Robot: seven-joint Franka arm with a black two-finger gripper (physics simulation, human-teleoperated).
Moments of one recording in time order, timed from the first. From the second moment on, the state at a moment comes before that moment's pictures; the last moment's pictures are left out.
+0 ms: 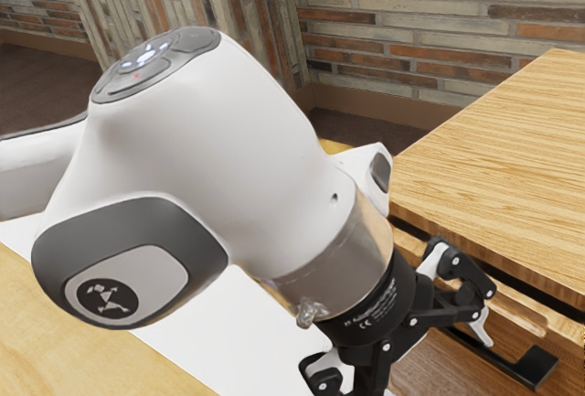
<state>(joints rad) -1.31 -0.35 0.51 -1.94 0.17 2.05 -1.96</state>
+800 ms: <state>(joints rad) -1.18 -0.60 0.36 -2.16 0.14 2.04 -2.07</state>
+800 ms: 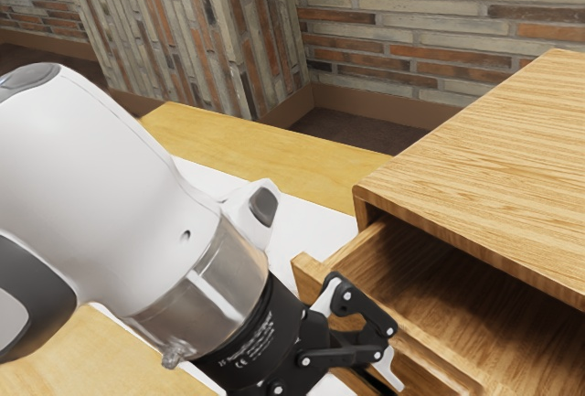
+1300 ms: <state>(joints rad) -1.17 -0.67 0.27 -2.22 0.11 2.00 -2.17</state>
